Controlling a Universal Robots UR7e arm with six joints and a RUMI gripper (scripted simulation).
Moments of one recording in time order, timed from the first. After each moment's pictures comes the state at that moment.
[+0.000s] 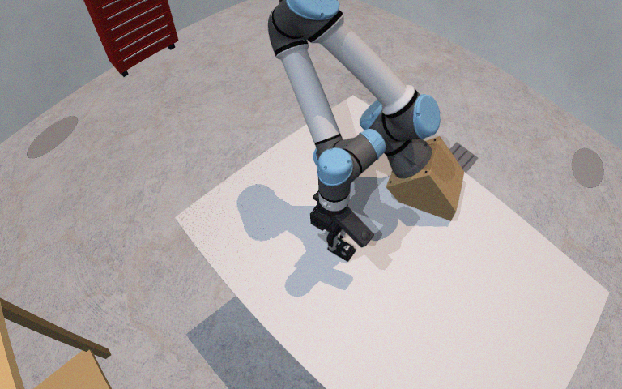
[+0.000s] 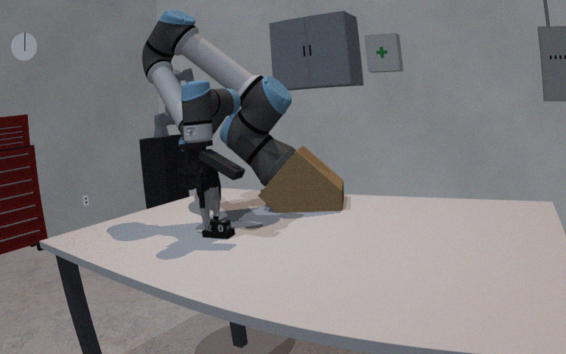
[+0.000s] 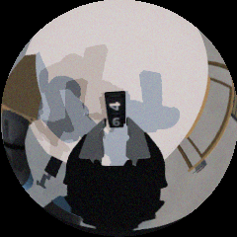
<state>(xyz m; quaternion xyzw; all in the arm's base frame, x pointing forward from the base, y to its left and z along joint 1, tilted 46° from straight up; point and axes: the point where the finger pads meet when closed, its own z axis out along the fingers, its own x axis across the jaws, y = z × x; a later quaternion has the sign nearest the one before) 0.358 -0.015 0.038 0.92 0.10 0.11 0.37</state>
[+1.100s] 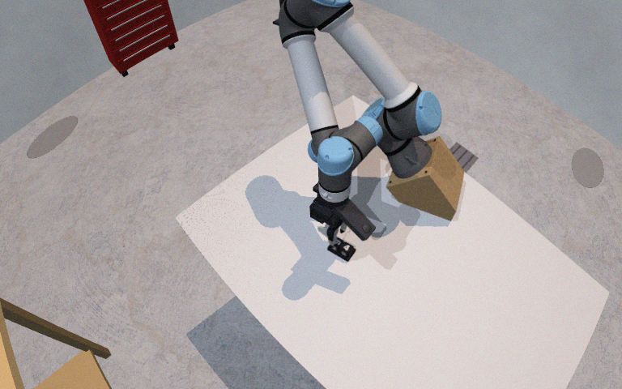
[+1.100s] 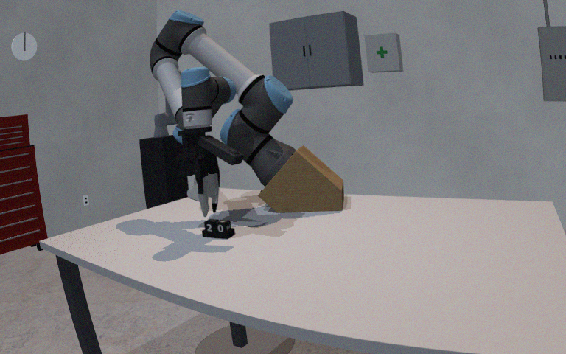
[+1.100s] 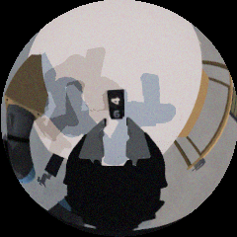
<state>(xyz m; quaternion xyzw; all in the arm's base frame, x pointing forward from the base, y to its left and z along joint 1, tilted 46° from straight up) 0.349 0.008 0.062 0.92 0.10 0.11 0.37</state>
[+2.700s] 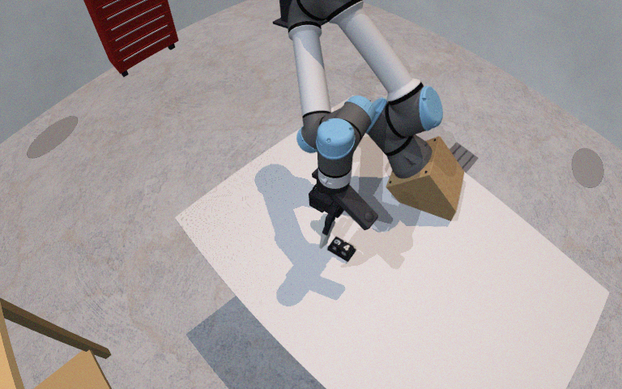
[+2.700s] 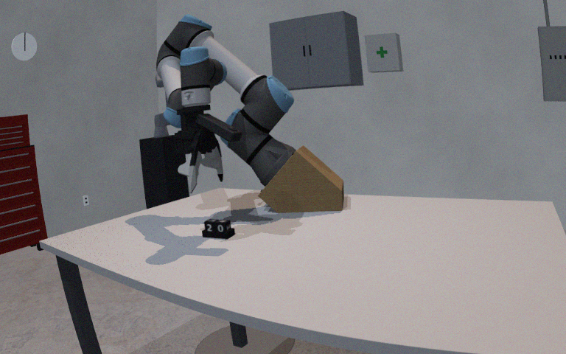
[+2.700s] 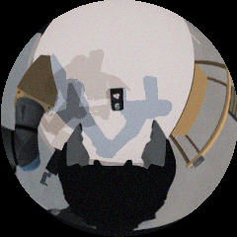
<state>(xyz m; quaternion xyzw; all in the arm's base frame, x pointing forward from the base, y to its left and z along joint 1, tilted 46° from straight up) 0.333 0.044 0.100 0.92 0.10 0.11 0.37</state>
